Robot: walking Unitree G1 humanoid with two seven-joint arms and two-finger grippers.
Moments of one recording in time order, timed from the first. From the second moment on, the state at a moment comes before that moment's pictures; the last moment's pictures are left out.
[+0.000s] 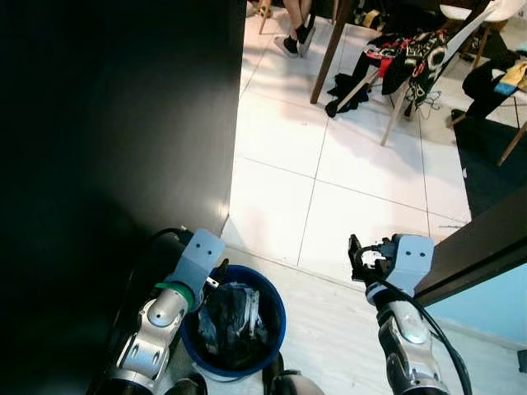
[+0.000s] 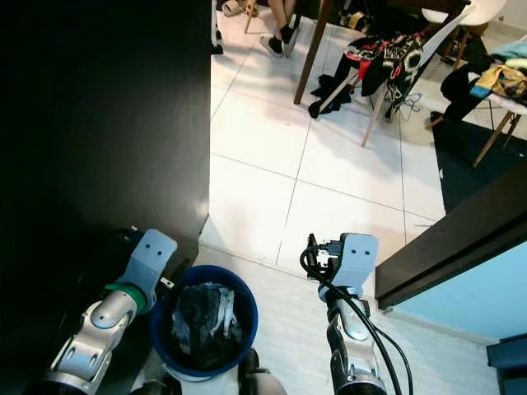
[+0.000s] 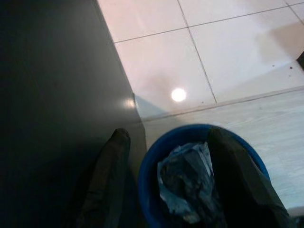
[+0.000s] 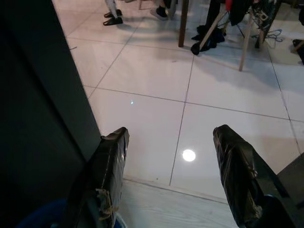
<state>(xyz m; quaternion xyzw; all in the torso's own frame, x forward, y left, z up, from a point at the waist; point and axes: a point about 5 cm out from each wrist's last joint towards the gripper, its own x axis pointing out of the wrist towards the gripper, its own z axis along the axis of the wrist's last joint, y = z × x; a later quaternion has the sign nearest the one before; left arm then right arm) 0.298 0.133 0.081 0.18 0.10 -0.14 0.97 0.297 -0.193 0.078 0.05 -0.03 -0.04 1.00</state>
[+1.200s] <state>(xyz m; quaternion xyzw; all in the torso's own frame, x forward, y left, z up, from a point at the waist) 0.307 0.133 0.076 0.17 0.13 -0.13 0.97 0.300 -0.197 0.079 0.04 -0.02 -0.05 1.00</state>
